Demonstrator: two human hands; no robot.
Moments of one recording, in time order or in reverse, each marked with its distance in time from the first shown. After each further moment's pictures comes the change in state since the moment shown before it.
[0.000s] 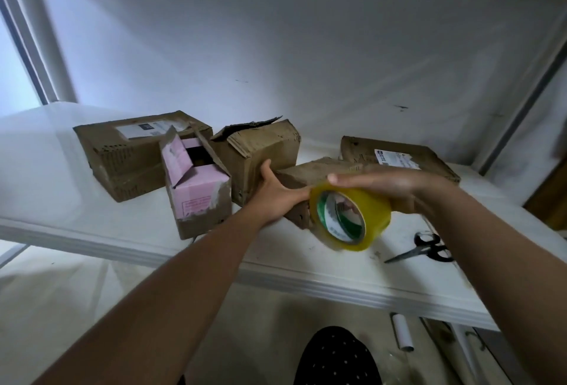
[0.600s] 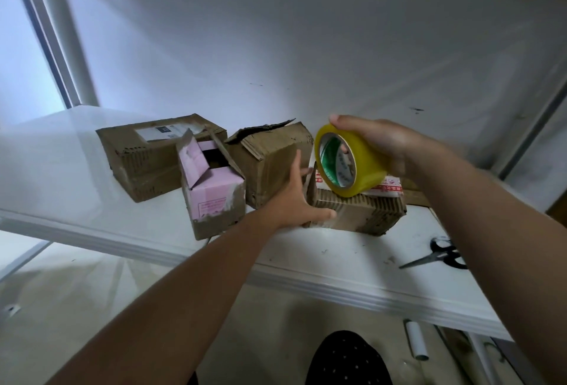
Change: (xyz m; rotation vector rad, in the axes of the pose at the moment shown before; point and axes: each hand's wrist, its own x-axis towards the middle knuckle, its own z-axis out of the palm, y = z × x) left_hand 0.002 -0.009 0.001 0.103 -0.179 0.294; right_hand 0.023 -0.054 -0.006 0.247 0.341 -0.107
